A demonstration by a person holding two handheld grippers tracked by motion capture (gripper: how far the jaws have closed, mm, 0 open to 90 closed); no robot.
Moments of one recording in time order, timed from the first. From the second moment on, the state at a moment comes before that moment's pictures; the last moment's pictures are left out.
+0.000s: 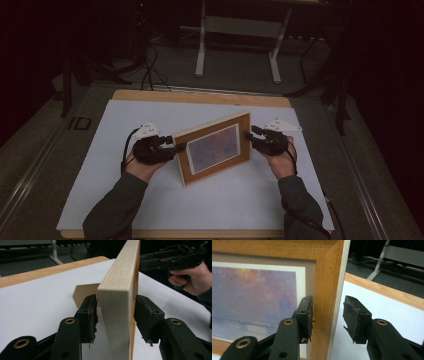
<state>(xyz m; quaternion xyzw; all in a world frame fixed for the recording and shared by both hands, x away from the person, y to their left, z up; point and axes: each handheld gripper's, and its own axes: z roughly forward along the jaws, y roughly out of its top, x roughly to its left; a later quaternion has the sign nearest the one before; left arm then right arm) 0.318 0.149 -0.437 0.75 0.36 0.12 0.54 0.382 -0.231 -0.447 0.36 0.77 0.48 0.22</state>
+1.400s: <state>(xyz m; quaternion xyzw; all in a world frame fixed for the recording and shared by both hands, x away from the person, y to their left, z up) 0.311 0.141 -0.448 0.75 0.40 0.15 0.51 0.436 -0.239 -0.440 0.33 0.78 0.53 0.07</state>
